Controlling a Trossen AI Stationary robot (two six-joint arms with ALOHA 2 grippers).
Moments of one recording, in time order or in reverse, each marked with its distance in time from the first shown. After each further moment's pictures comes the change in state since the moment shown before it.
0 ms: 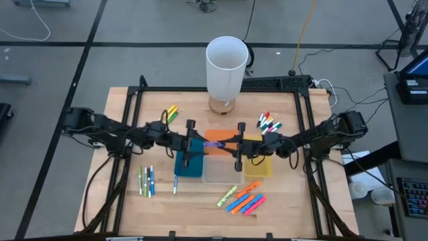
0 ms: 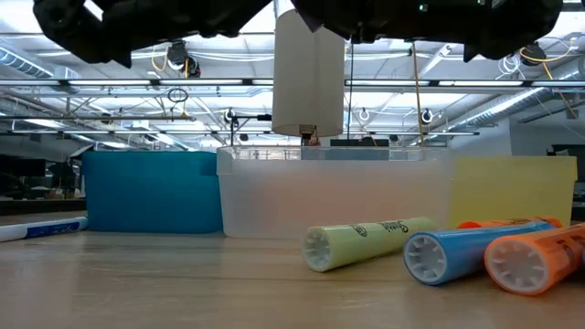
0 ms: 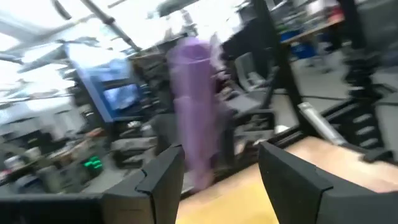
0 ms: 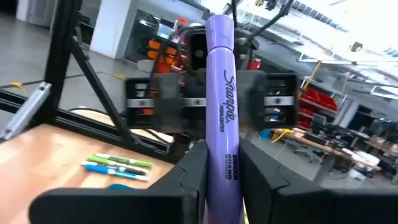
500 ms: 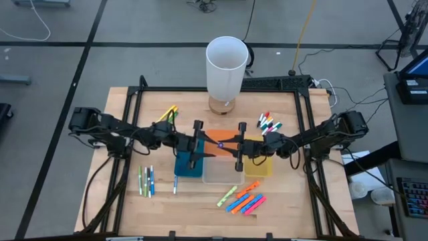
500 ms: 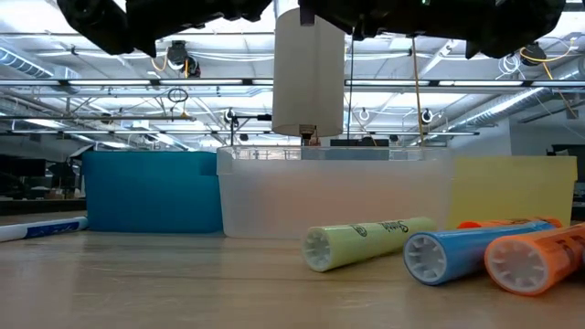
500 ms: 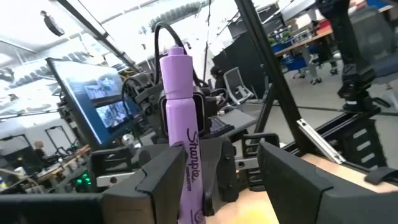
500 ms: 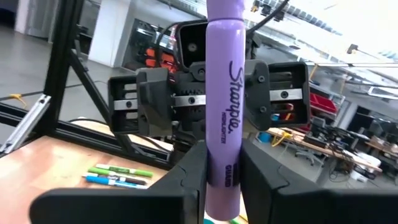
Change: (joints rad) left arm -0.009 0.094 0.126 0.004 0.008 0.008; right arm 0.003 -0.002 -0.001 0.013 0.033 0.022
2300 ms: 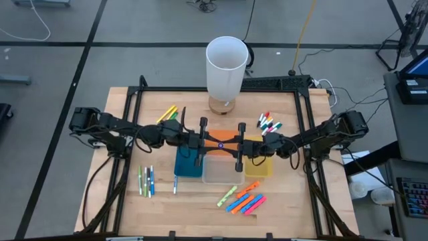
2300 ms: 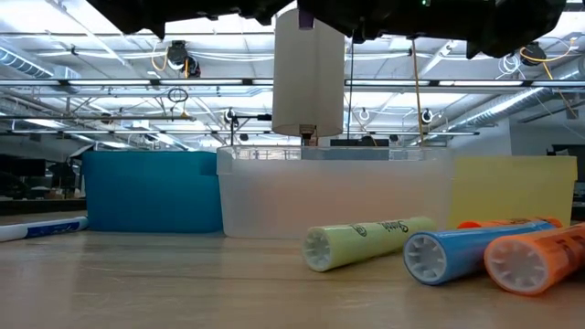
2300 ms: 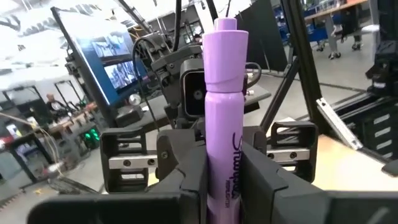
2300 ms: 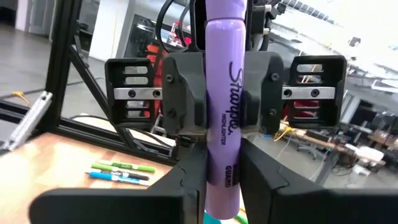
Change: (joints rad) left arm -0.010 0.000 0.143 -0.268 -0.122 -0.067; right arm 0.005 -0.002 0.000 -0.031 -0.010 0.035
